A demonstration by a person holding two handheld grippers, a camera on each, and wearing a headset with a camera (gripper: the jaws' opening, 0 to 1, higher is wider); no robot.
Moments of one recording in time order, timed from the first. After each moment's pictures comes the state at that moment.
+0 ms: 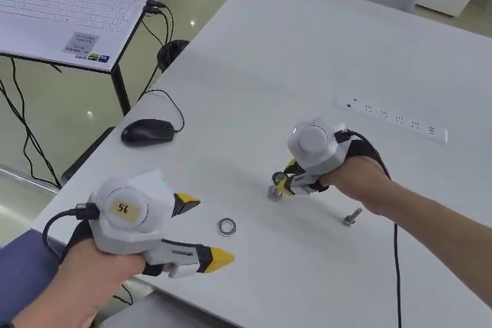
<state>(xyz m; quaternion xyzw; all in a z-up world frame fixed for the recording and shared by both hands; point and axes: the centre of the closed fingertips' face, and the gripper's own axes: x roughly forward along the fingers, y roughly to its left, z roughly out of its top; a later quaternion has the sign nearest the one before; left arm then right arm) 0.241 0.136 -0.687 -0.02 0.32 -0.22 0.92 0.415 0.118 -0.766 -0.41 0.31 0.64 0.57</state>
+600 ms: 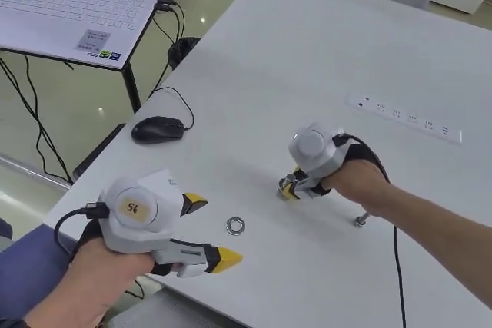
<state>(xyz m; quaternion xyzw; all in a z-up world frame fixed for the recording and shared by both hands) 0.240 0.136 -0.690 -0.03 0.33 -0.22 0.92 0.413 0.118 -0.798 -0.43 0.34 0.63 0.55</state>
